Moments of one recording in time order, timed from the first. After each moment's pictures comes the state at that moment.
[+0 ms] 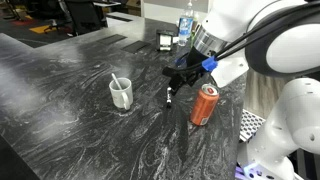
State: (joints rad) arm 0.10 -0.87 0.27 -2.79 0.17 2.24 0.43
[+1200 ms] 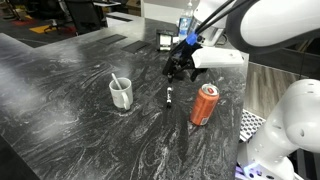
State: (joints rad) arm -0.03 -0.76 0.27 -2.68 0.17 2.15 0.72
